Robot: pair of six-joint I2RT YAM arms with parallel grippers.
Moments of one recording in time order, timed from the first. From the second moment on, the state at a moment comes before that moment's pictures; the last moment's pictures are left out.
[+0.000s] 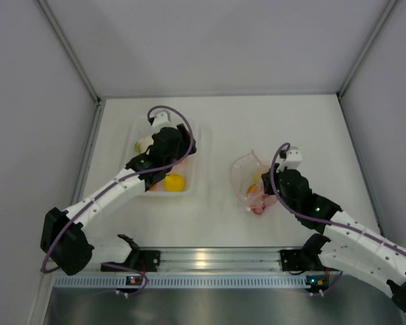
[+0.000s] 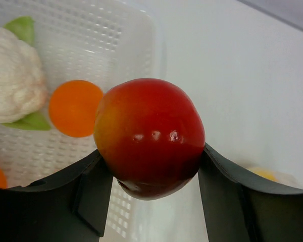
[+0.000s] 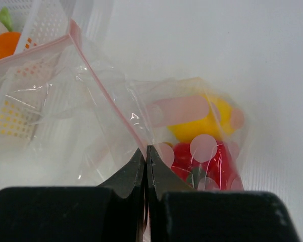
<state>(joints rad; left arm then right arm) -0.66 1.25 1.00 -0.21 -0.41 -0.72 0.76 0.77 0.53 -0.20 0.44 0.49</state>
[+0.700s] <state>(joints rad) -0.45 1.63 1.19 -0.29 -0.40 -0.60 0.76 0.69 0.57 -0.31 0.44 0.44</state>
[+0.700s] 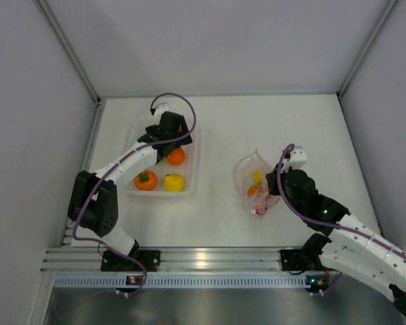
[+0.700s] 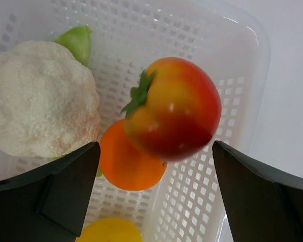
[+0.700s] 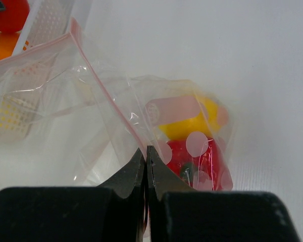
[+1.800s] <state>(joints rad) -0.85 1.13 1.14 -0.06 0.21 -0.58 0.79 0.91 0.88 -0.40 0.29 0.47</state>
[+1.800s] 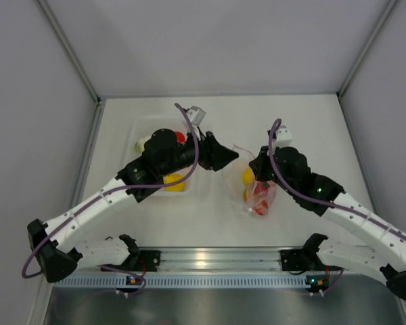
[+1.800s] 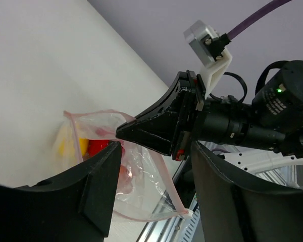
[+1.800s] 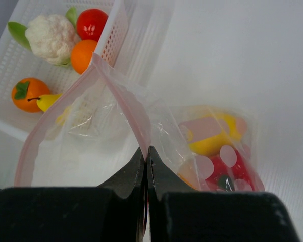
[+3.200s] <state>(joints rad) -1.03 1.66 1.25 -0.28 -0.28 -0.60 0.89 1.05 0.91 -0.33 0.52 0.50</state>
